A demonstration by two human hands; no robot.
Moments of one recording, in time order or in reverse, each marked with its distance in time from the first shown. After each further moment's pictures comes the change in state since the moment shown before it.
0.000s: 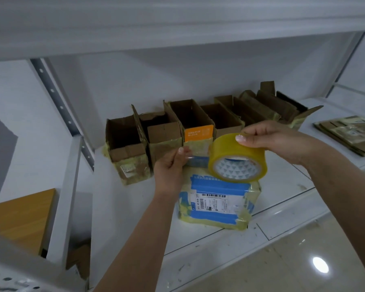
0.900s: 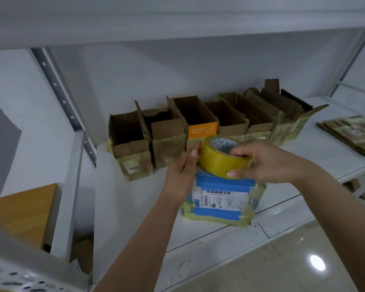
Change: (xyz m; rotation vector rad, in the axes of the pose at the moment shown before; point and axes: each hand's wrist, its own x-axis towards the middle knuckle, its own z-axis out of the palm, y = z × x) left_hand -0.013 0.004 -0.003 0.142 -0.267 0.001; right_hand -0.001 0.008 0.038 -0.462 -0.027 -0.064
